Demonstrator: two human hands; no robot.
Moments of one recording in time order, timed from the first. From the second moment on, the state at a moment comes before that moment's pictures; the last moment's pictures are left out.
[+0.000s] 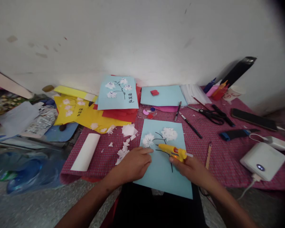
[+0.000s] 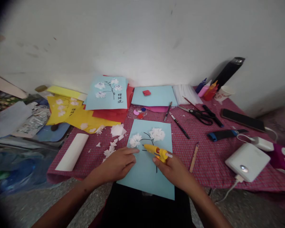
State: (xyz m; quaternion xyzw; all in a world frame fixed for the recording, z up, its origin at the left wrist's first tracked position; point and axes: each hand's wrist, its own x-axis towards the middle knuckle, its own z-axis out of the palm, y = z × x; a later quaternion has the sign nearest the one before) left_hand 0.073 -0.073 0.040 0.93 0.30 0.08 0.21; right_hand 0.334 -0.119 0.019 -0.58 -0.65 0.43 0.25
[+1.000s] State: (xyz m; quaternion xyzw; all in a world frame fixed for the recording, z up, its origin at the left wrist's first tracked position) left_hand 0.070 -0.066 0.040 0.89 0.35 0.12 0.28; right_hand 0.314 -0.104 0.027 -0.56 -0.70 0.39 0.21
